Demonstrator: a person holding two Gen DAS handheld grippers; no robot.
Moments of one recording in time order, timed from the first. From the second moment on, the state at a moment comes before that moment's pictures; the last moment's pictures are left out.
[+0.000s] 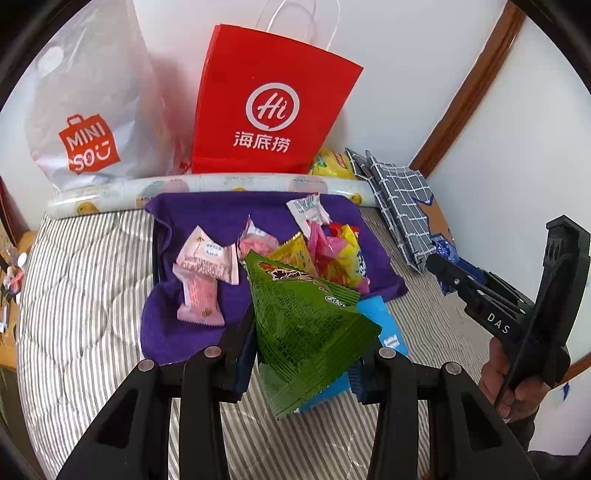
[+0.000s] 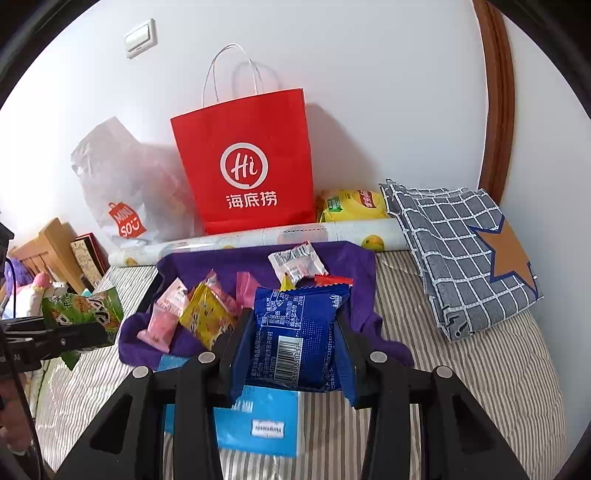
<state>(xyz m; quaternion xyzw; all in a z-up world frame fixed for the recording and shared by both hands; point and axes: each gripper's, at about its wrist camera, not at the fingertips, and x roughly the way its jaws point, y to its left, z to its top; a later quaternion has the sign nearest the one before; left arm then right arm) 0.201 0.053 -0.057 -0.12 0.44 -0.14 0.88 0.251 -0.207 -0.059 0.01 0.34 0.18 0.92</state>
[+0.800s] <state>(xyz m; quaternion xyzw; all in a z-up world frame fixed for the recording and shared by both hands) 0.262 0.062 -0.050 -0.11 0.43 -0.12 0.89 0.314 -0.184 -0.053 0.01 0.34 0.18 0.92</state>
